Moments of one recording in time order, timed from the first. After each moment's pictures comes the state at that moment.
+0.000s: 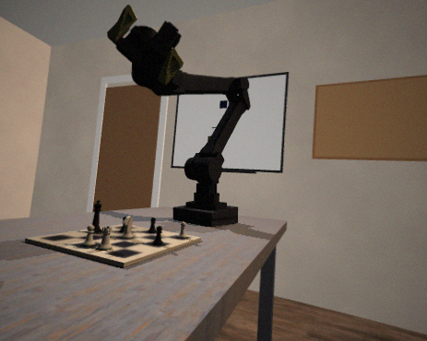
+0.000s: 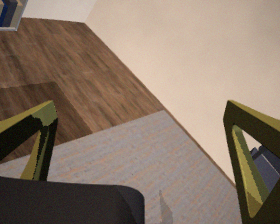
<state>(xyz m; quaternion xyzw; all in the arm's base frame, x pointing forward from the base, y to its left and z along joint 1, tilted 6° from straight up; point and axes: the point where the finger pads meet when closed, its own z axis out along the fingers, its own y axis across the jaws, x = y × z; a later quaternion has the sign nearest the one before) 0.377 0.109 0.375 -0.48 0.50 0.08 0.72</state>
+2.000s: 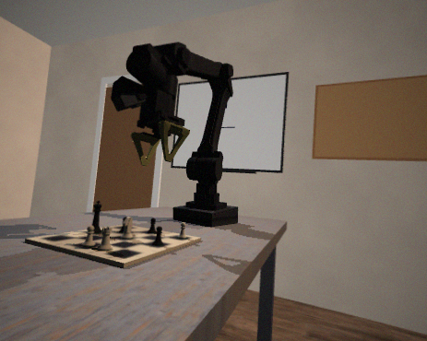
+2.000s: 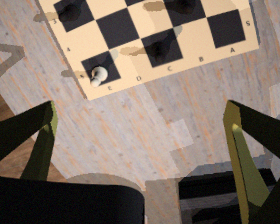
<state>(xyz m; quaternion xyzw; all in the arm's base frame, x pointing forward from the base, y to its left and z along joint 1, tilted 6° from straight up) 0.307 0.059 0.148 0.14 0.99 0.03 0.09</state>
